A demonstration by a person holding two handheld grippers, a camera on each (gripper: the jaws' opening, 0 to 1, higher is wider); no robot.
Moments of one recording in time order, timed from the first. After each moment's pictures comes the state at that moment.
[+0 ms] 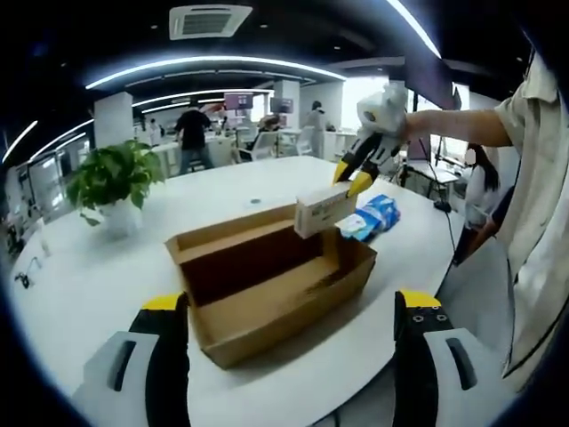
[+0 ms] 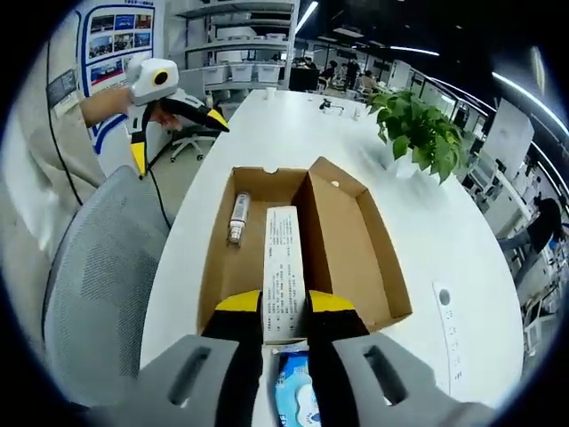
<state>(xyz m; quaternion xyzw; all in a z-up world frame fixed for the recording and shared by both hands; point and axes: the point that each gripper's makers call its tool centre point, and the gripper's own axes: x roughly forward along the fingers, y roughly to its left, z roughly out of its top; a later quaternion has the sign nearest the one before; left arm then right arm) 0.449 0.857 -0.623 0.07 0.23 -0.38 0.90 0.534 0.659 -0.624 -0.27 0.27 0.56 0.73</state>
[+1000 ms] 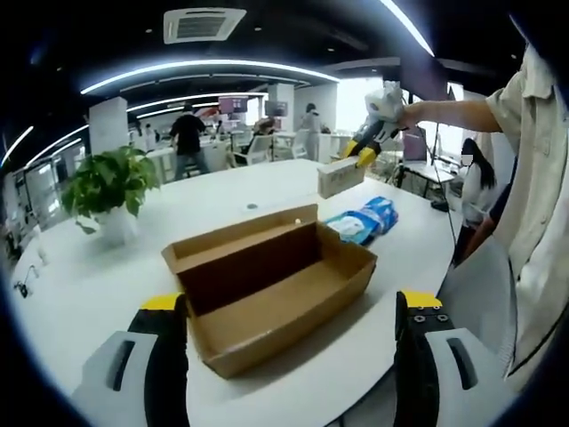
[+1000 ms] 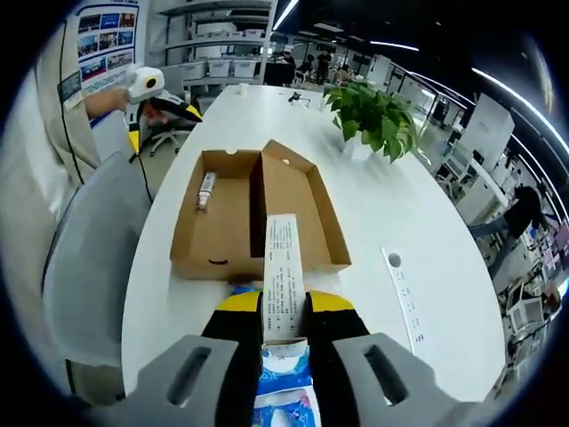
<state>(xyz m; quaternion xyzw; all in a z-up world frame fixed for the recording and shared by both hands) 0.456 0.850 -0.618 0.08 0.21 -0.39 0.89 0.565 0.549 -0.598 -0.29 0.28 0.51 0.76</state>
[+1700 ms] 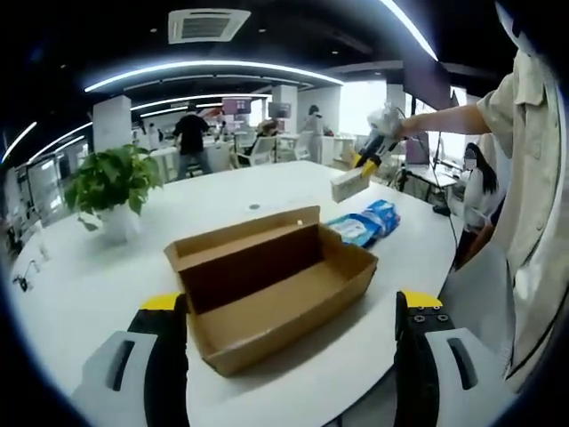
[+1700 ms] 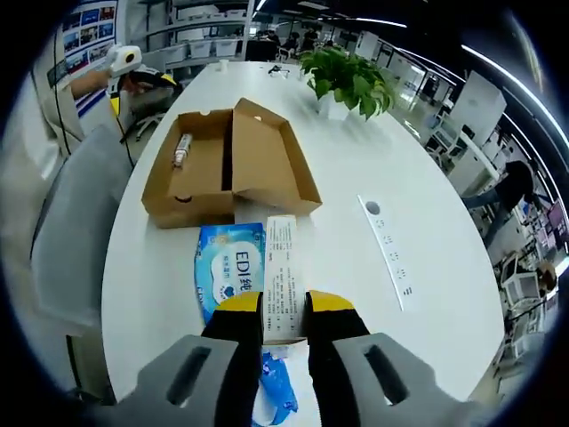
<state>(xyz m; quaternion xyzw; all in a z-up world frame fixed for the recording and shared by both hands) 0.456 0.855 -0.619 0.07 0.21 -0.38 0.90 0.591 0.462 -0.639 -0.31 0.33 0.47 0.76</state>
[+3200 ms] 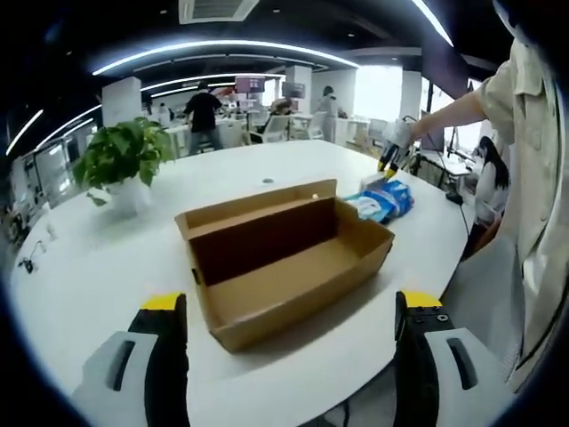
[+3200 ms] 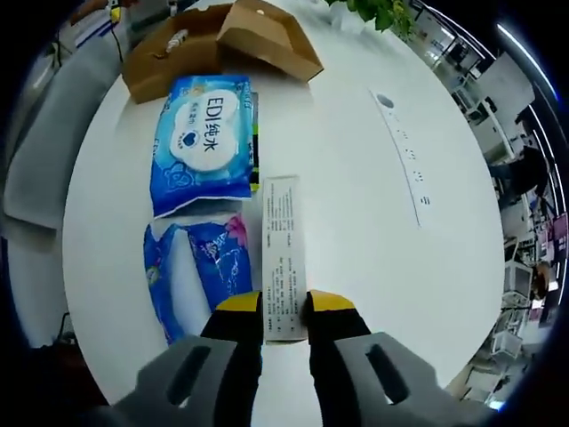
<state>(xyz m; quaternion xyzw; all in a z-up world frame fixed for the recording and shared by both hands) 0.457 0.874 -0.645 0.07 0.26 -0.35 0.90 0.592 0.351 -0.746 -0.42 0.44 0.44 0.66</state>
